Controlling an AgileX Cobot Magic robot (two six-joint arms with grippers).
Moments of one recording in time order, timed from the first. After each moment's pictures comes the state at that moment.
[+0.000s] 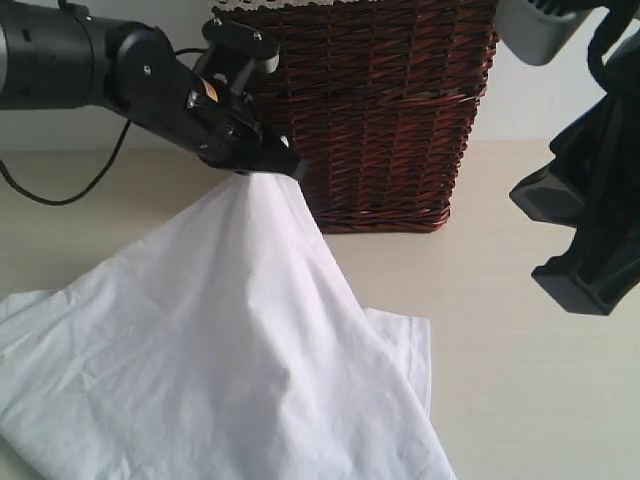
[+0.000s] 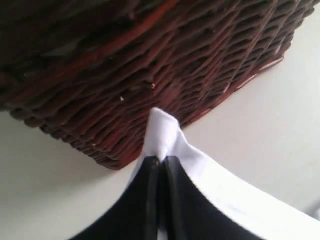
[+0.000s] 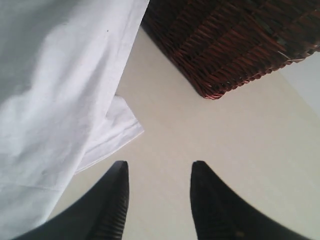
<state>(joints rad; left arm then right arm) -0.55 1.91 -1.41 -0.07 0.40 0.18 1.01 1.03 -1.05 -0.51 1.11 0.24</state>
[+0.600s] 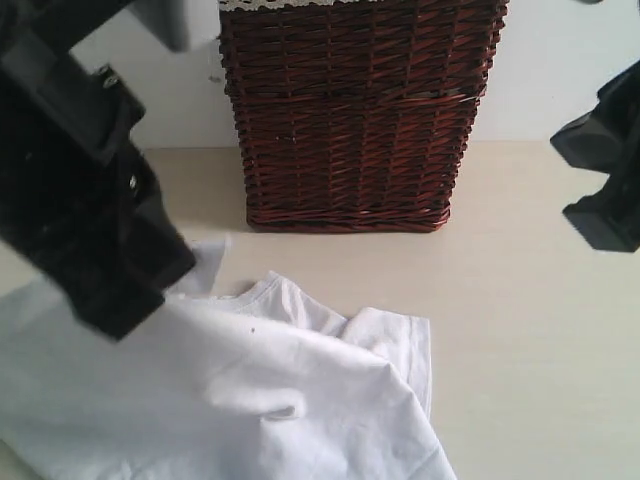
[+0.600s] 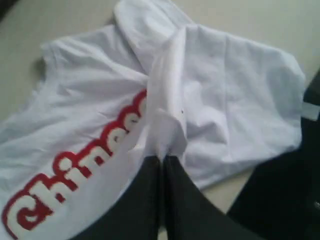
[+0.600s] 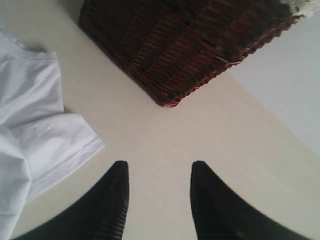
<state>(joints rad) -0.88 1.30 -1.28 -0.07 1.21 0.15 1.01 0.98 -1.05 -0.66 1.13 0.35</state>
